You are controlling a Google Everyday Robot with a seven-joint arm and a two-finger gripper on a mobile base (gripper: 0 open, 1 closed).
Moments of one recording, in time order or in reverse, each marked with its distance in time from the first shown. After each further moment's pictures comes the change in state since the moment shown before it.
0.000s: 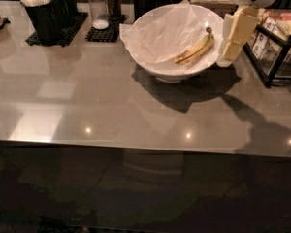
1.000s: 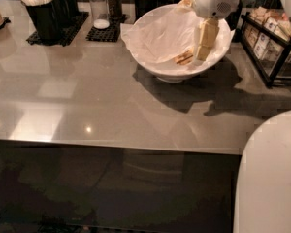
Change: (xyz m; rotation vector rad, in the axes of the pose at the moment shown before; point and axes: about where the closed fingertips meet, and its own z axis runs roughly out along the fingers) arm 0.014 -0.058 0.095 -0.121 -0.063 -0.060
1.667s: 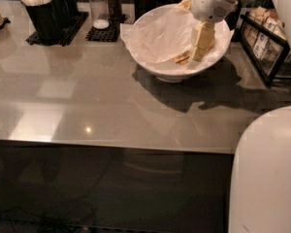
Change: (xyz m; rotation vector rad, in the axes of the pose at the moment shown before) arm 0.005 -0.017 0.017 0.027 -0.035 0.003
